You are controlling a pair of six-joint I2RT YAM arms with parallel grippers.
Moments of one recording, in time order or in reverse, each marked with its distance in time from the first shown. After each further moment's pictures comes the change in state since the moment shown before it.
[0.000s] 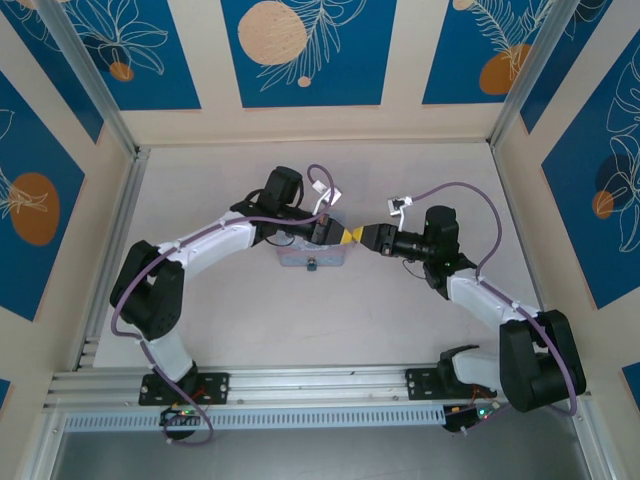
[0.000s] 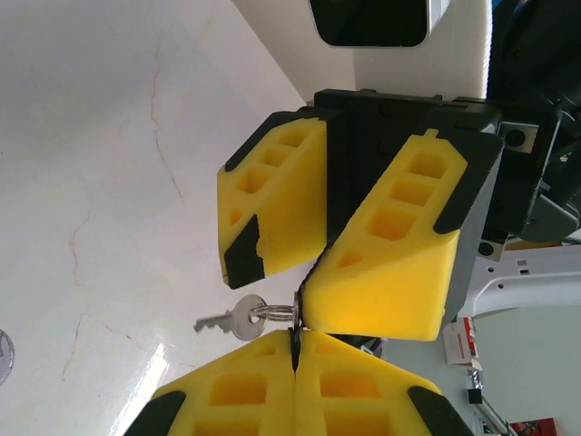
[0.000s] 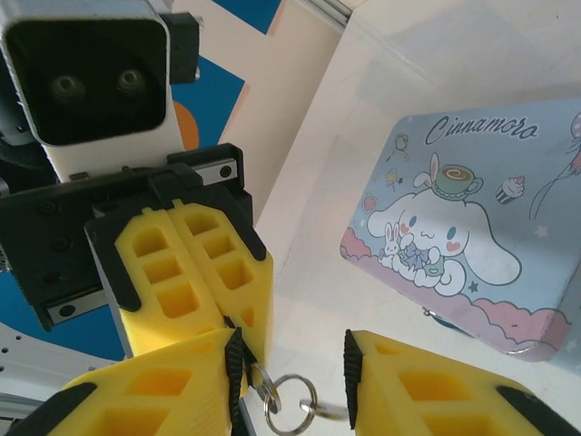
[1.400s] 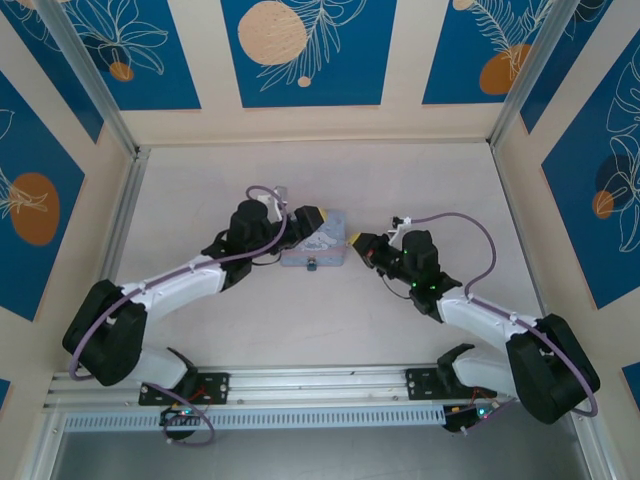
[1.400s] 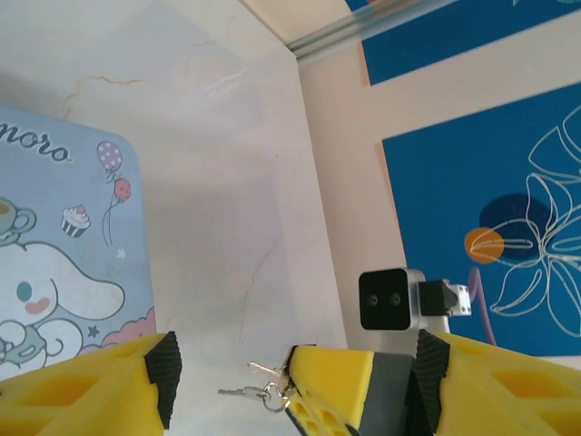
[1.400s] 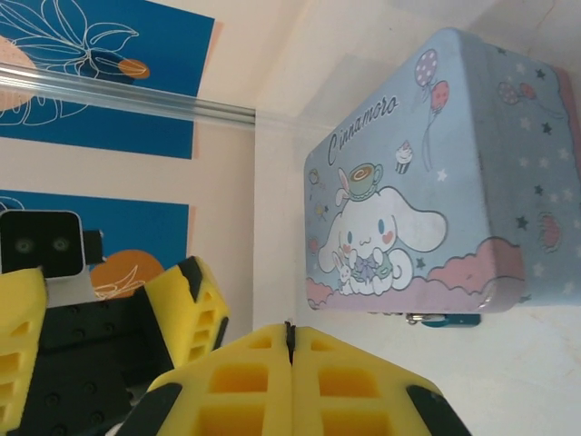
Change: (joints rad) left arm -0.027 -0.323 -0.484 0.541 -0.640 -0.706; right arm 0.262 -0.061 -0.126 0.080 0.614 0.472
